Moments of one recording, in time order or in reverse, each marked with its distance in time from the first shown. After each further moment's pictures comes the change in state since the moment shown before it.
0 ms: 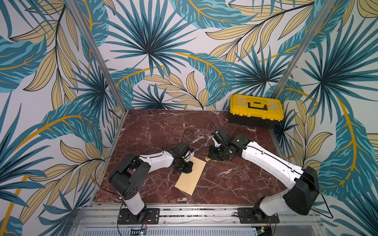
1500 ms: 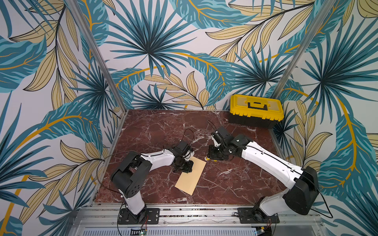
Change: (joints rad) left arm -0.027 0.133 -0.196 0.385 0.290 -0.137; right arm 0.214 0.448 0.301 -0.170 0.070 -0.026
